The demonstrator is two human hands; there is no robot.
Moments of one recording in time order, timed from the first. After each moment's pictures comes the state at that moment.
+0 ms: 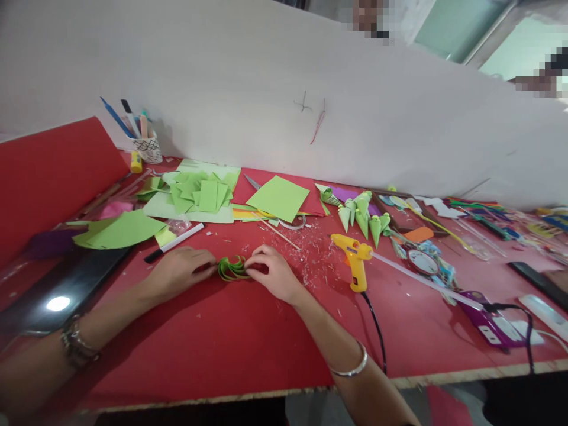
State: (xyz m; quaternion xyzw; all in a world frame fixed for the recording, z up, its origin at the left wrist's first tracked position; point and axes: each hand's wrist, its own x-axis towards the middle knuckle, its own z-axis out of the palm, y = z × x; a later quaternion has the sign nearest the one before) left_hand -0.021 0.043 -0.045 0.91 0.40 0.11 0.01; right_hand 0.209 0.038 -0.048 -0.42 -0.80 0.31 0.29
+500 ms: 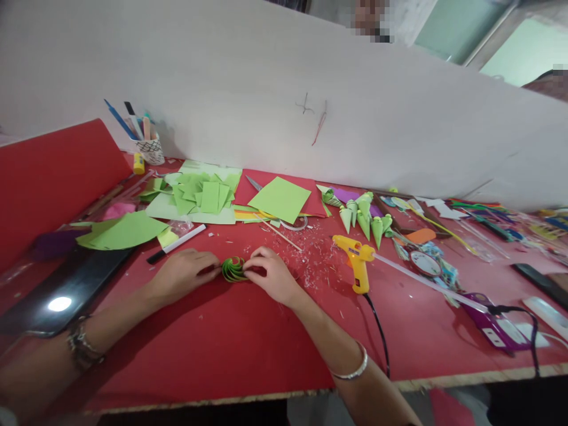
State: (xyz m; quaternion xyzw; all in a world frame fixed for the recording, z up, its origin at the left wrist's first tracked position) left_hand -0.017 0.042 -0.045 0.90 0.42 0.10 0.02; right_hand 0.202 0.037 -0.048 -0.41 -0.81 0.30 0.28
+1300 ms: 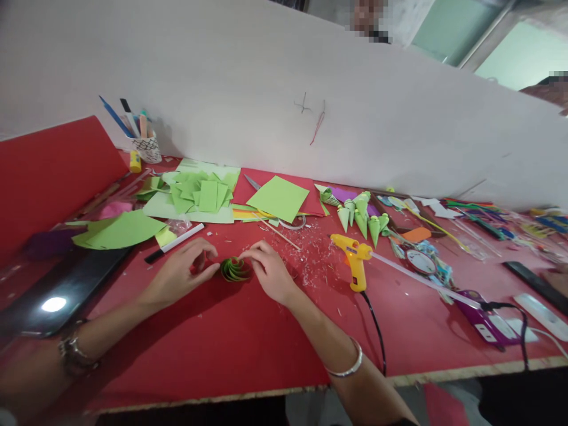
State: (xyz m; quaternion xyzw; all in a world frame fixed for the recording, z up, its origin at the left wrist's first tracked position) left_hand -0.012 0.032 -0.040 0.82 0.46 0.28 0.18; right_hand 0.199 0.037 -0.045 -0.40 -0.81 0.28 0.33
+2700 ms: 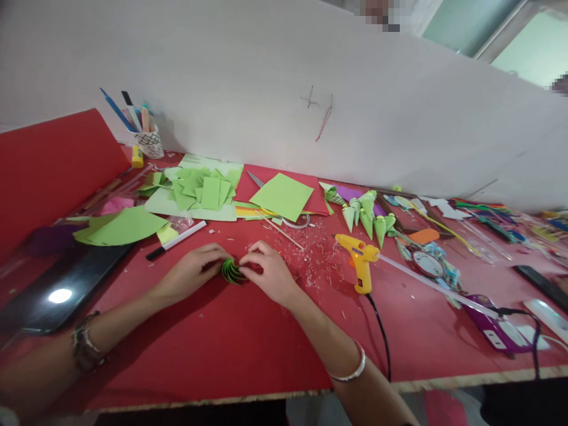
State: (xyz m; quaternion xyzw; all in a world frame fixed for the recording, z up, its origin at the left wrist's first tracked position) left_hand -0.006 0.042 -0.050 0.84 0.39 0.28 0.27; right_hand 0.194 0.036 -0.044 -0.41 -0.82 0.26 0.30
